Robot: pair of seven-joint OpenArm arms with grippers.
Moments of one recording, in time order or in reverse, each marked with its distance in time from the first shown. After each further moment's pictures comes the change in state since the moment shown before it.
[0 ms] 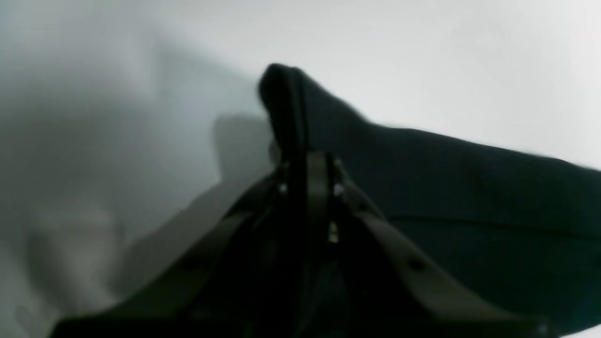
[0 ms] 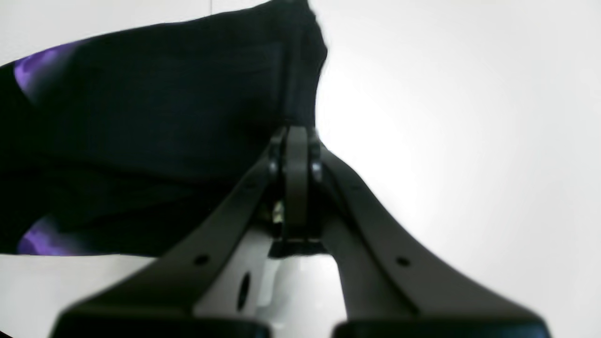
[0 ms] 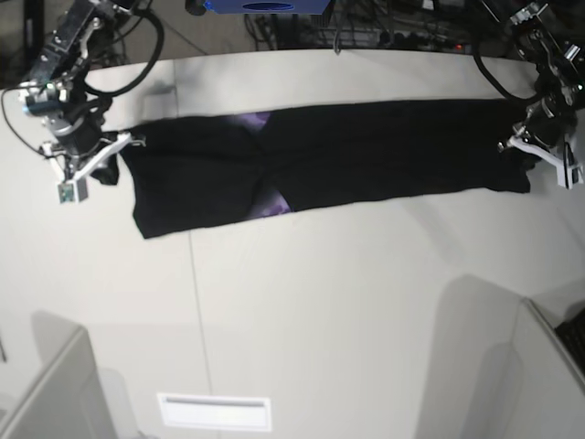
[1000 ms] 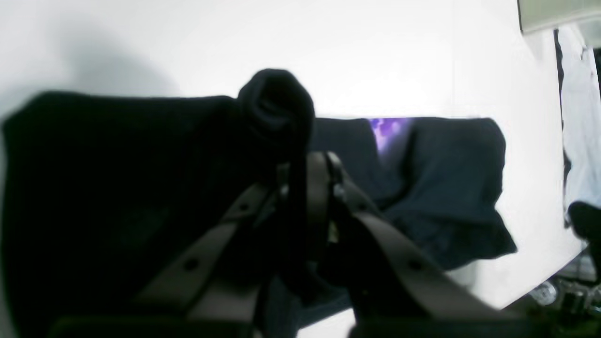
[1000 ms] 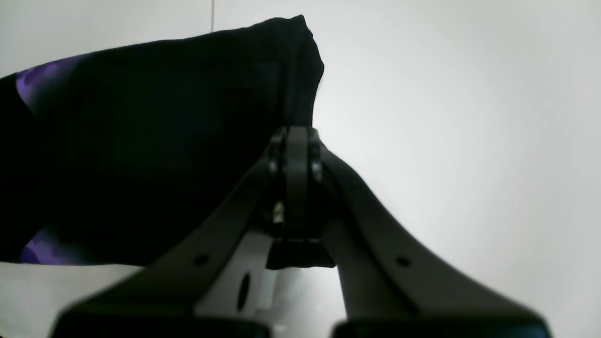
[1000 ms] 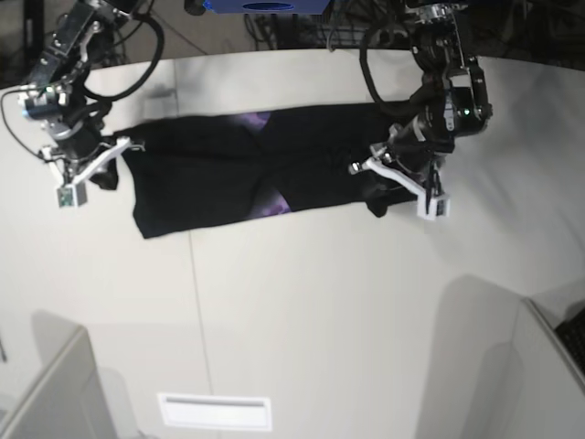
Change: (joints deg) left arm -1.7 13.6 35.2 12.4 0.4 22.9 0.5; right arm 1.1 -0.1 0.0 0.0 -0.1 0.0 -0.2
